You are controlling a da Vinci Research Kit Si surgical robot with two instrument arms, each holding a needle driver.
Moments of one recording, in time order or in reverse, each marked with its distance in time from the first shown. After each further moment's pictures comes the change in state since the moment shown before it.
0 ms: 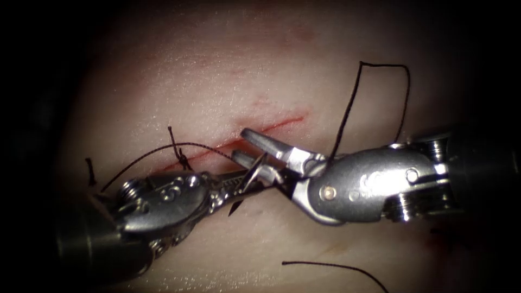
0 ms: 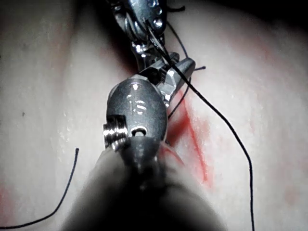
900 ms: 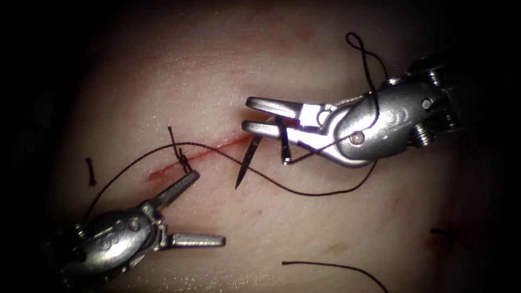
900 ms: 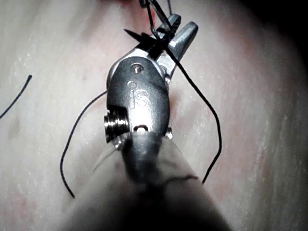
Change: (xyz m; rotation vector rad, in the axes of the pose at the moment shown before) right arm -0.003 0.006 0.002 0.371 0.289 -0.133; left arm -0.006 -0.001 -0.003 -0.144 0.200 0.328
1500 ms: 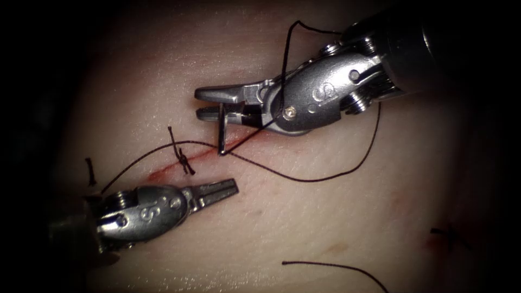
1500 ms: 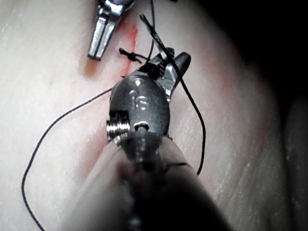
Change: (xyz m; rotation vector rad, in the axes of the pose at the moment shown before) right arm -0.005 0.002 0.005 0.131 -0.154 -0.265; left arm -0.003 -0.003 0.004 0.117 -0.252 0.239
